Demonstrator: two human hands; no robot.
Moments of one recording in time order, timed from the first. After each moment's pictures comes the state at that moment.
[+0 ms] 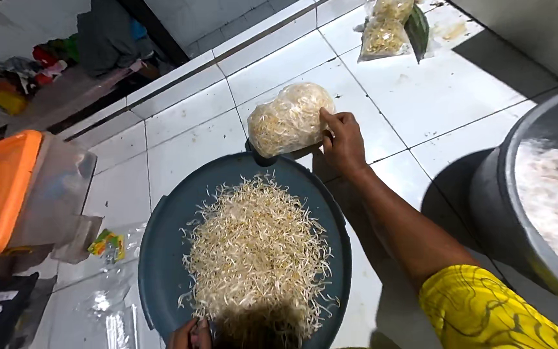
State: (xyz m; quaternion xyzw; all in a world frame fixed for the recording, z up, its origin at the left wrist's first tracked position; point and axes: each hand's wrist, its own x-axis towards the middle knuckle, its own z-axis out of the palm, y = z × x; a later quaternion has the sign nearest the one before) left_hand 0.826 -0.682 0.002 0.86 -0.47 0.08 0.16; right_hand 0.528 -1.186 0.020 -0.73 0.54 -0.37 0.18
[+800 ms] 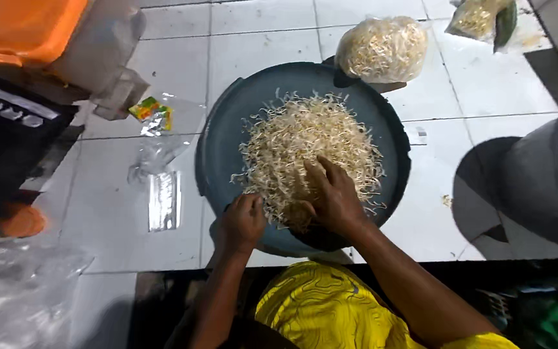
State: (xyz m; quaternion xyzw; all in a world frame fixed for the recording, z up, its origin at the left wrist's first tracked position) left_hand 0.829 -0.666 0.032 0.81 -0.50 -0.03 0.30; right_hand 0.633 -0.816 0.060 -0.90 0.37 -0.14 0.19
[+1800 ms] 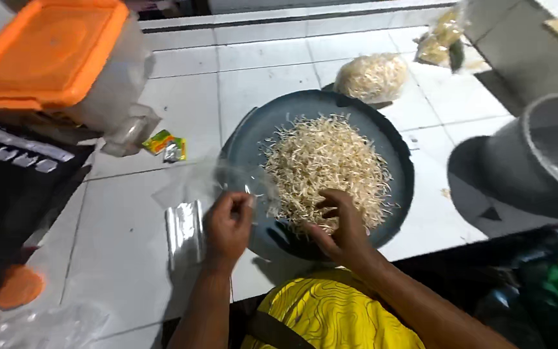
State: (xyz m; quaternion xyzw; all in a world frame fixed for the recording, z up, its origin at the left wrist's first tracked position) left_hand 0.944 -0.661 0.097 0.65 -0.54 -0.15 0.51; right_hand 0.686 -0.732 0.085 -0.80 0.36 -0.34 0.34
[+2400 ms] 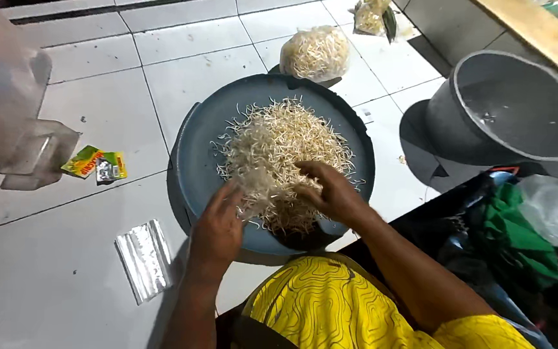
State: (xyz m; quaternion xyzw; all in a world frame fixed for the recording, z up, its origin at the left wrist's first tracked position) left_hand 0.926 -0.683 0.091 0.65 -0.69 -0.12 0.28; right_hand 0.653 -0.786 0.096 -0.84 0.45 -0.19 0.24
